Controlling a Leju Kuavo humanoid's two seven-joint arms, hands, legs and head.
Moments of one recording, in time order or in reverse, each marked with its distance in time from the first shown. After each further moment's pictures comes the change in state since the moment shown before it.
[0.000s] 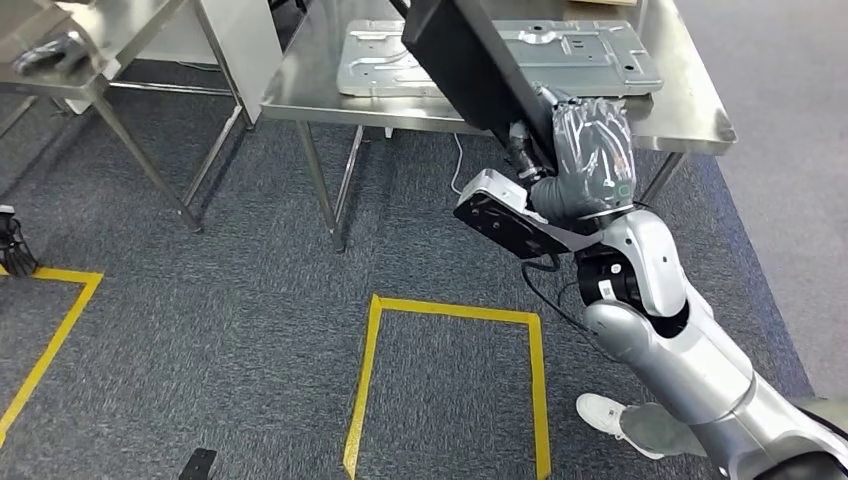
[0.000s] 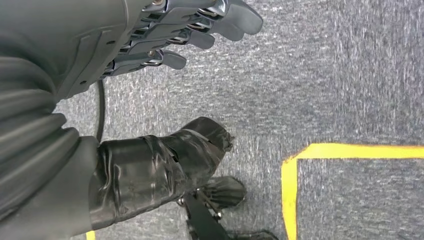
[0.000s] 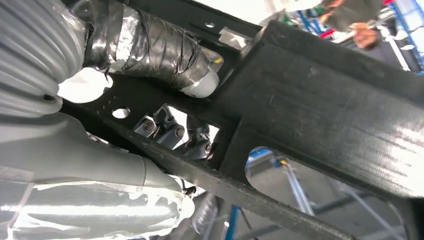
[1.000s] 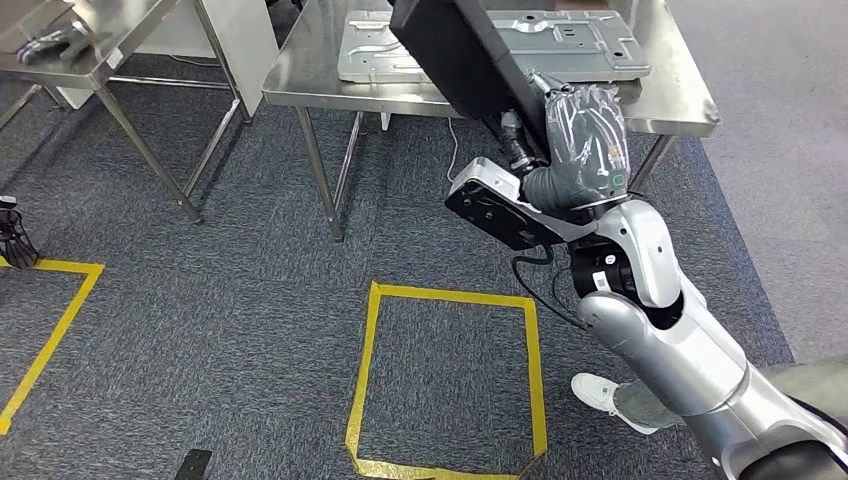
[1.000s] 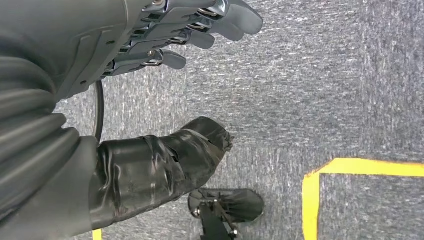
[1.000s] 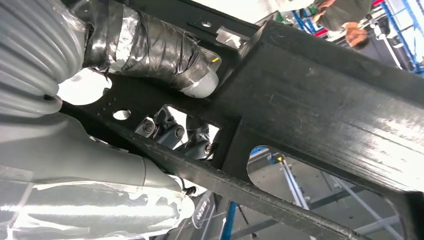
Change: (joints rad) left arm -0.001 0.001 0.000 0.000 0.017 0.045 -0.003; right arm -0.028 0.025 0.002 0.001 -0.013 0.011 -0.009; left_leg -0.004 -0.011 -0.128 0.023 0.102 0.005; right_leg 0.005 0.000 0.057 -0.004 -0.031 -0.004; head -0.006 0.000
